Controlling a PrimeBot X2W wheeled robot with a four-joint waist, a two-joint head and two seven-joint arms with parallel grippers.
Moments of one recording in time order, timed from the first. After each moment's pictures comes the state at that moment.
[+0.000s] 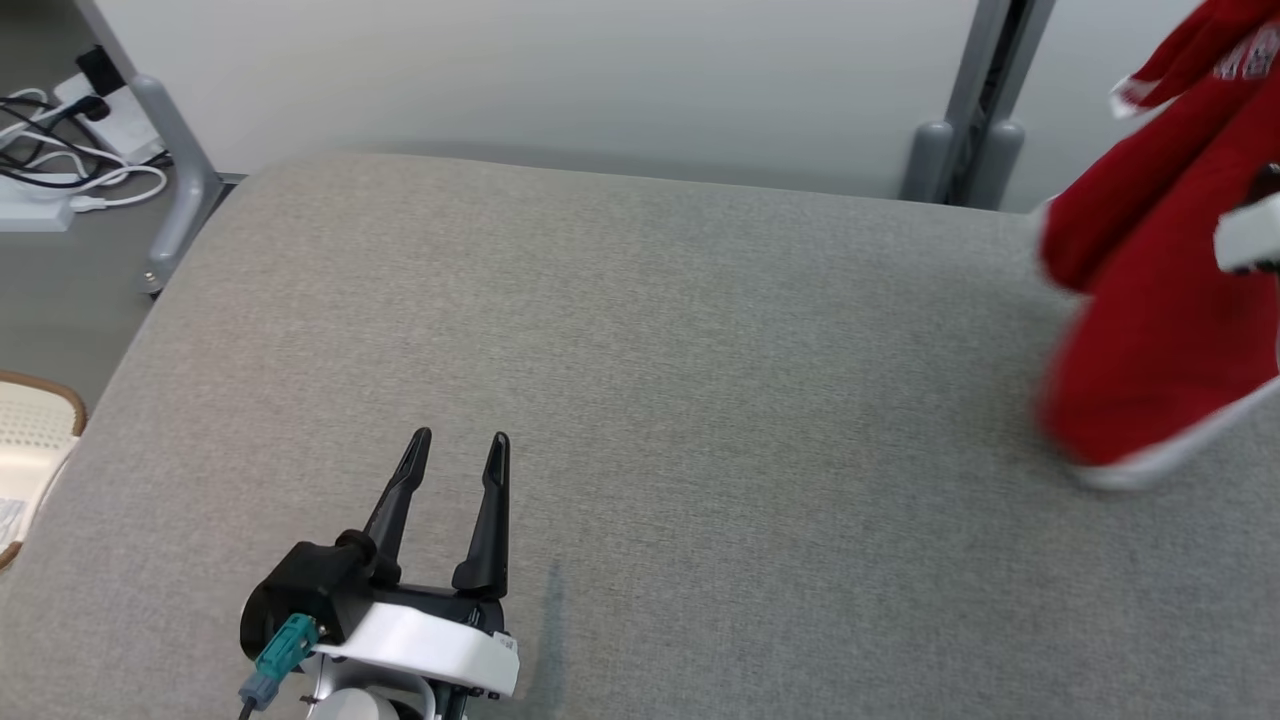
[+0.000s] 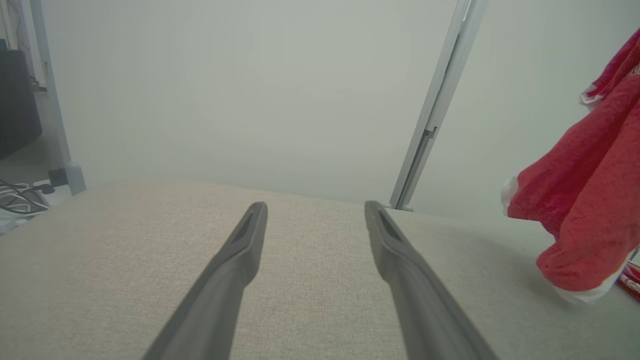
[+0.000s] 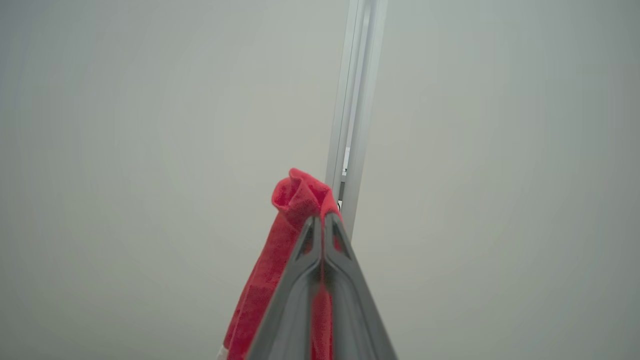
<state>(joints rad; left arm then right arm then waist) -0.09 0.05 -0.25 0.15 -0.35 0.01 -0.26 -0.72 -0.27 -0.05 0.40 0.09 0.13 -0.22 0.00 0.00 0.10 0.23</state>
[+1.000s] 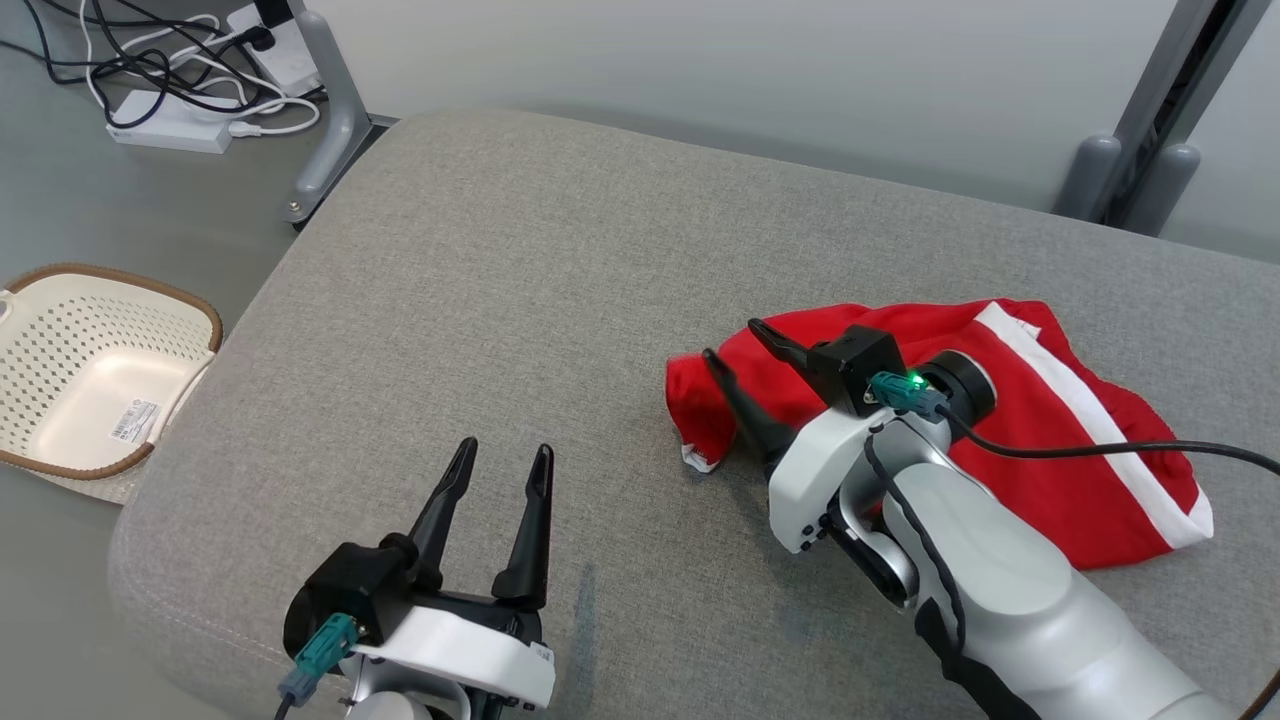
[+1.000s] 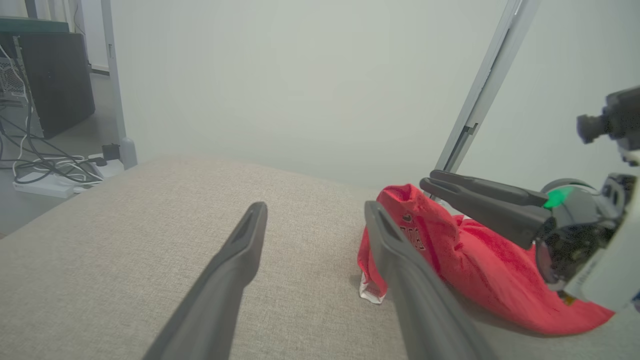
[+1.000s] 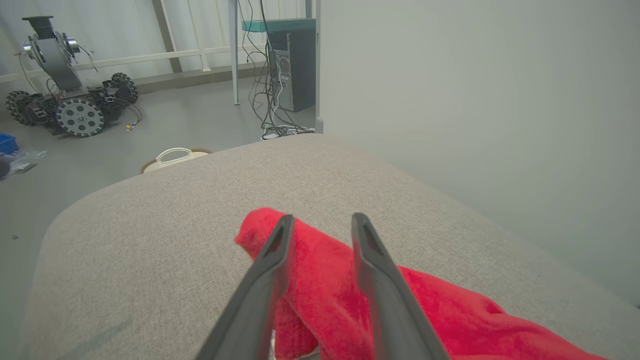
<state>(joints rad) -0.10 0.05 -0.34 0.17 -0.40 0.03 -0.26 -0.73 -0.05 0.72 0.79 0.38 0.13 -0.20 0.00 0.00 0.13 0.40</state>
